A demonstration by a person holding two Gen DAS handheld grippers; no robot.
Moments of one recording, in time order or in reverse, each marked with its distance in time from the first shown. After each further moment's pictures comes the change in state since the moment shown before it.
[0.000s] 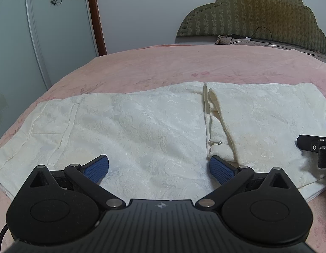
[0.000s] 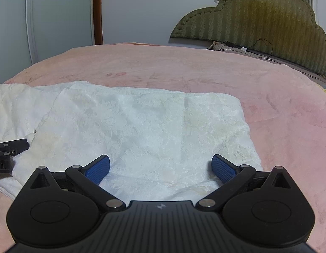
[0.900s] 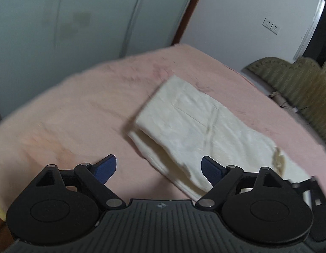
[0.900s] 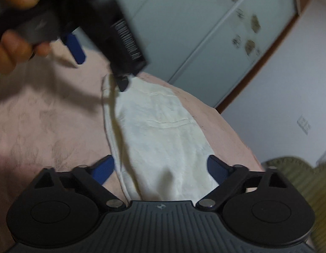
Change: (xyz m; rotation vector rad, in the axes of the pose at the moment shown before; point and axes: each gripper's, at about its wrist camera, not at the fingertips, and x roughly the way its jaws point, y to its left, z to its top) left arm -0.072 0.202 -0.035 -0.650 0.087 -0.001; right arm -0.056 0.261 -0.043 -0.973 -0.366 0.293
